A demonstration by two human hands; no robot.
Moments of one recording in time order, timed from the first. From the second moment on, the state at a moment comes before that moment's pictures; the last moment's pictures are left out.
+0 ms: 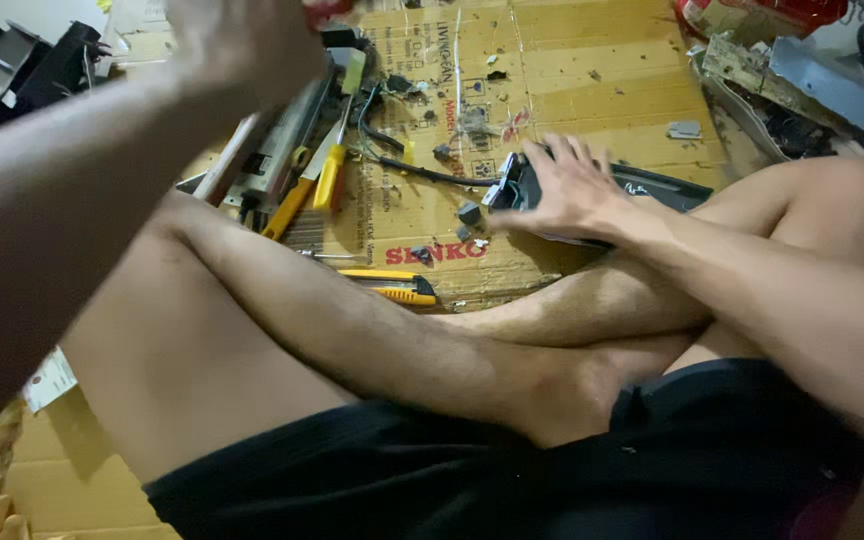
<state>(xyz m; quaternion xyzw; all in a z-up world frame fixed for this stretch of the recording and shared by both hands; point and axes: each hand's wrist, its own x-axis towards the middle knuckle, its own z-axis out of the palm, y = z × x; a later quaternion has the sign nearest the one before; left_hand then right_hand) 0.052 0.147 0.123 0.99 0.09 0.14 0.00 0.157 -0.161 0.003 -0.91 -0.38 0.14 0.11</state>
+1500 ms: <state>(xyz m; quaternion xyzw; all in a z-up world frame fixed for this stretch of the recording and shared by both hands) 0.047 -0.041 0.003 0.82 0.34 -0.24 0.40 0.179 -0.184 -0.018 -0.92 -0.36 0.03 0.14</state>
